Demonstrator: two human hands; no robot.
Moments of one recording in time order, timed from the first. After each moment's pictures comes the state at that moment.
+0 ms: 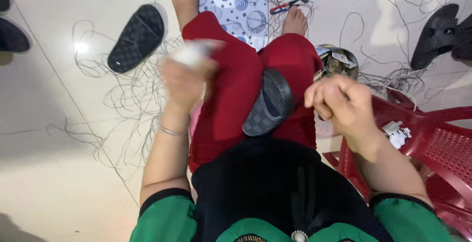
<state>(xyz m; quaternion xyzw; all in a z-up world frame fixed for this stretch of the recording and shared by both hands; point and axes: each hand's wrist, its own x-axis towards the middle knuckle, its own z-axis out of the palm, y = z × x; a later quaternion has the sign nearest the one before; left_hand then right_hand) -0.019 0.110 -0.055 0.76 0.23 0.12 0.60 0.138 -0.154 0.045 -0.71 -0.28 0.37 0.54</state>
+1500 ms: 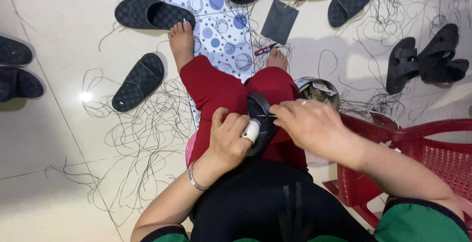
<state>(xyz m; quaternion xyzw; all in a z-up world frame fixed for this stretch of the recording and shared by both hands) -0.032 -0.001 -0.032 0.90 -0.05 0.30 0.30 0.135 -0.165 0.049 -0.77 -0.63 0.11 0.04</state>
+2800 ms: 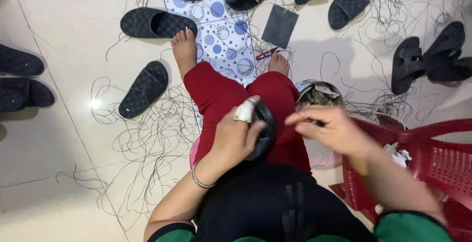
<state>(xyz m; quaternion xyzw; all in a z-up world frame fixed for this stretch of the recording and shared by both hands) -0.002 0.005 0.011 0.85 0.14 0.01 0.51 0.159 -0.192 0.059 -0.71 -0.31 0.43 0.46</state>
